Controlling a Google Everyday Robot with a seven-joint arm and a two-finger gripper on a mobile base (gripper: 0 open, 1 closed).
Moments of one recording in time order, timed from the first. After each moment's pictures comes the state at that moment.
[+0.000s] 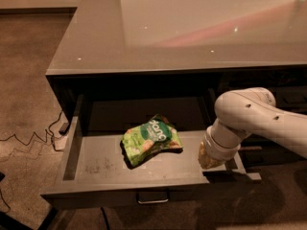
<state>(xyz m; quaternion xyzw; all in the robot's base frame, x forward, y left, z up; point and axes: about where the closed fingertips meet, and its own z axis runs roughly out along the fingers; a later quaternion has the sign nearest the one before) 0.457 -0.173 0.633 -0.79 0.61 0.04 0.07</state>
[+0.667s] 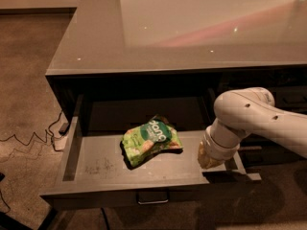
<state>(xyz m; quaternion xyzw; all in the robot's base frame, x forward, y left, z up) 0.457 -0.173 0.633 -0.79 0.61 0.04 0.07</state>
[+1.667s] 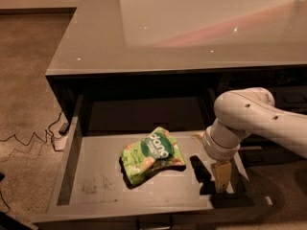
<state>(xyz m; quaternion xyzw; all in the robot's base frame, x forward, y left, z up) 0.457 -0.173 0.633 -0.79 0.61 0.04 0.07</state>
